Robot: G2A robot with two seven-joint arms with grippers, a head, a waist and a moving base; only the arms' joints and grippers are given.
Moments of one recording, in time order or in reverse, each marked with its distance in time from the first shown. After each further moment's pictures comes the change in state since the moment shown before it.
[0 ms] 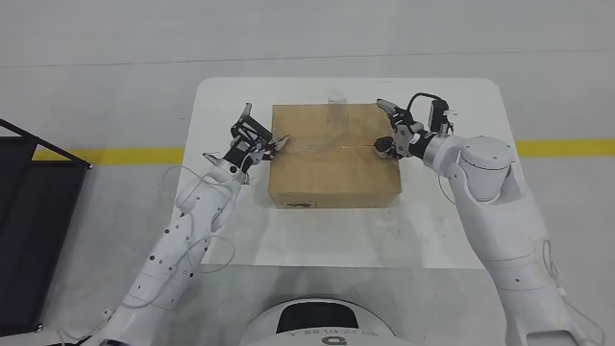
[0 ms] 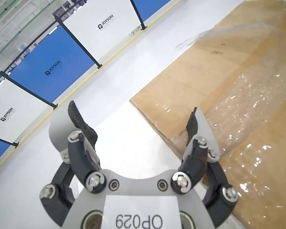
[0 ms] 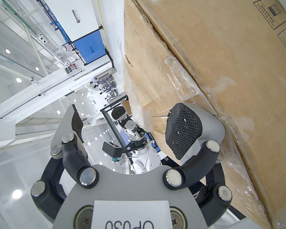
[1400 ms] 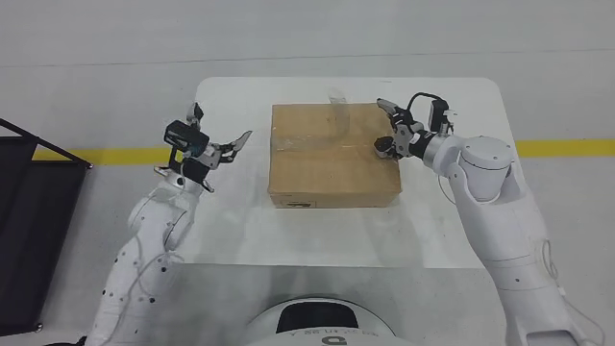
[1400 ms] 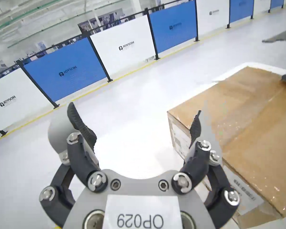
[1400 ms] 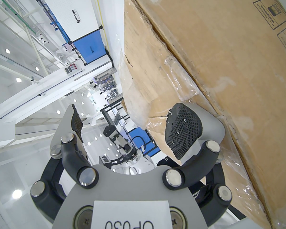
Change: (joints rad) left arm 0.209 0.040 -0.254 -0.185 -0.207 -0.090 0.126; right arm 0.000 0.000 0.000 0.000 0.000 0.000 0.000
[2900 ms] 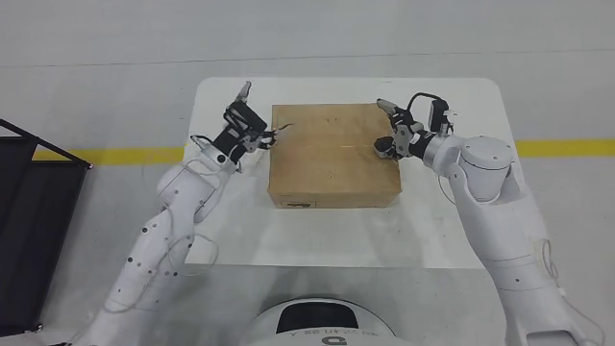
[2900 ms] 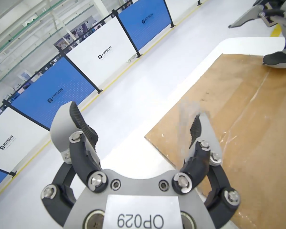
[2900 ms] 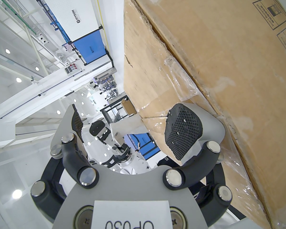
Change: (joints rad) left arm -0.225 0.000 0.201 -0.027 0.190 -0.052 -0.130; right arm 0.000 0.000 0.000 0.000 0.000 0.000 0.000
